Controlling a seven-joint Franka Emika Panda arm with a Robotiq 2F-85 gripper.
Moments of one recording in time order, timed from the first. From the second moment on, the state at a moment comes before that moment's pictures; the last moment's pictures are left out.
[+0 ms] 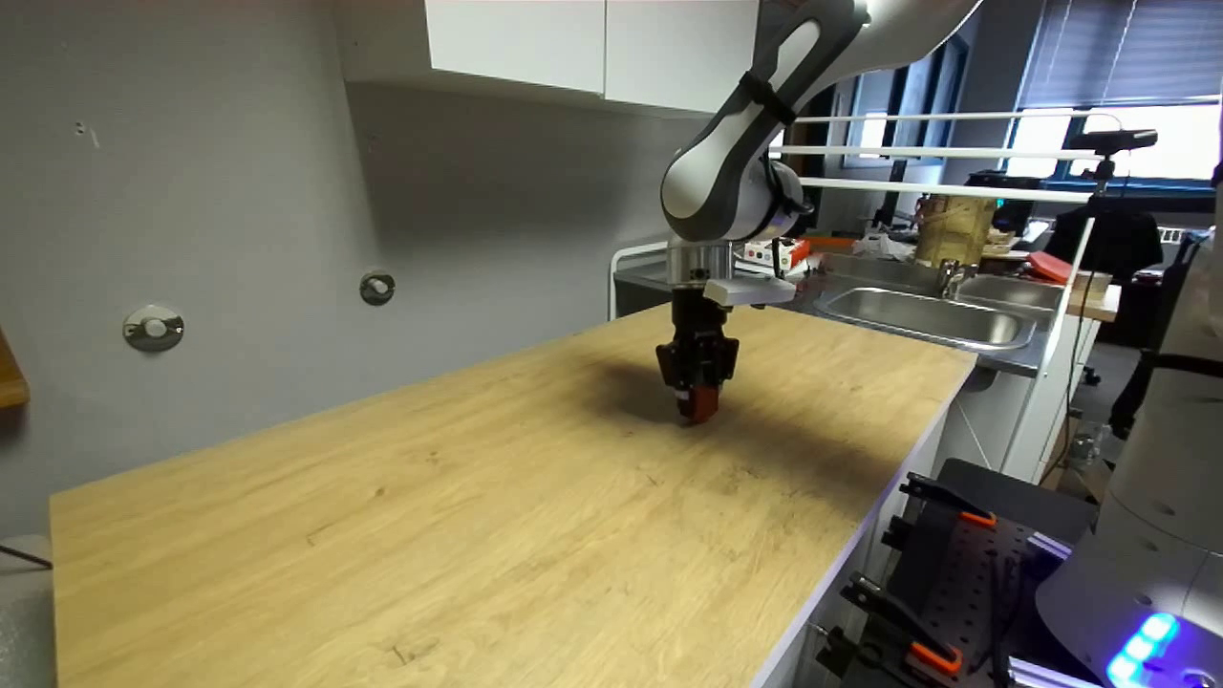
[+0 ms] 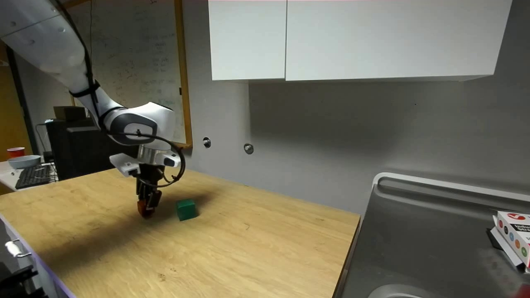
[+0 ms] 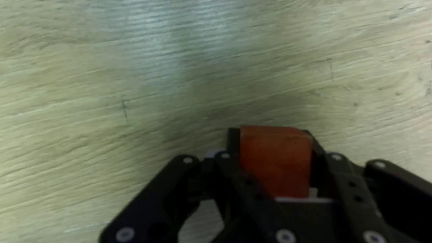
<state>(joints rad) -0.02 0.20 -0.01 -2.33 0.18 2.33 0.03</state>
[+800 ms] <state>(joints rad) -0.08 0.13 -0.08 -2.24 0.14 2.26 0.04</state>
